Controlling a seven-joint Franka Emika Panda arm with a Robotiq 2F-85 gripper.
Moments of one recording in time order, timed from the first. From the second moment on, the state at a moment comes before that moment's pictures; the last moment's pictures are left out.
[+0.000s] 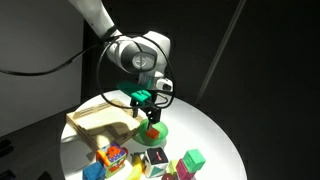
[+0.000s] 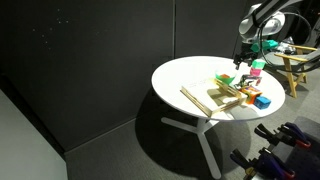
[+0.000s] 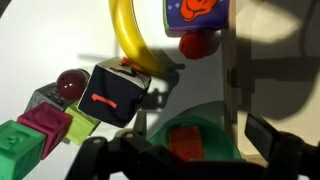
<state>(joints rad) -0.32 0.43 -0.21 -1.94 0.00 2.36 -0.16</state>
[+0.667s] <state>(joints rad) -0.26 0.23 -0.21 -2.13 -0.09 2.31 -0.17</state>
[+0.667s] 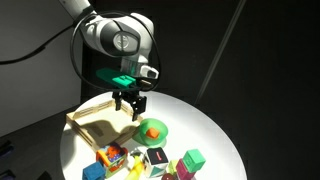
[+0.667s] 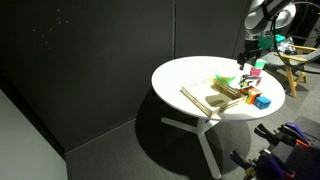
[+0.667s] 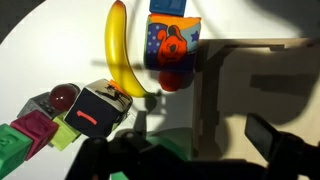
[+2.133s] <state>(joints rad) -0.14 -0.05 -0.13 -2.36 -0.13 2.32 -0.06</state>
